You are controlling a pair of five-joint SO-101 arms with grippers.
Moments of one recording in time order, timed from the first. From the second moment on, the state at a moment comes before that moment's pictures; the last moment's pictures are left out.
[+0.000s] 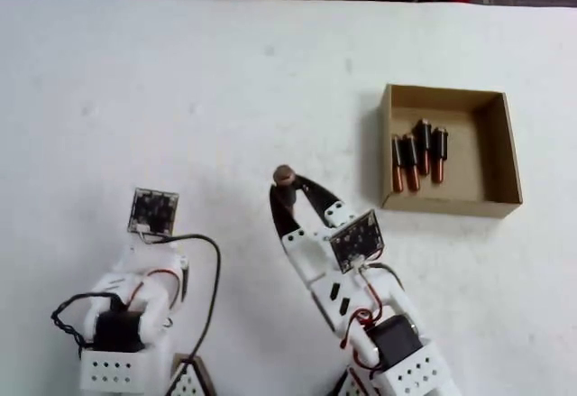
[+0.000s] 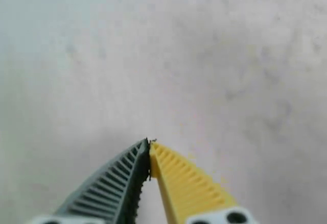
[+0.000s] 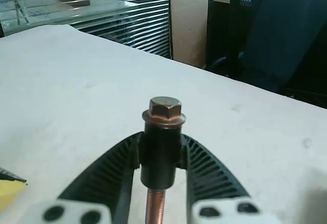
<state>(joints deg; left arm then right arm) -4.5 -104.4 97.1 69.9 -2.2 -33.1 -102.2 96.4 21.8 4.9</state>
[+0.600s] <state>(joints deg) -3.6 -104.4 97.1 73.5 -2.2 -13.1 -102.2 87.0 39.6 4.9</state>
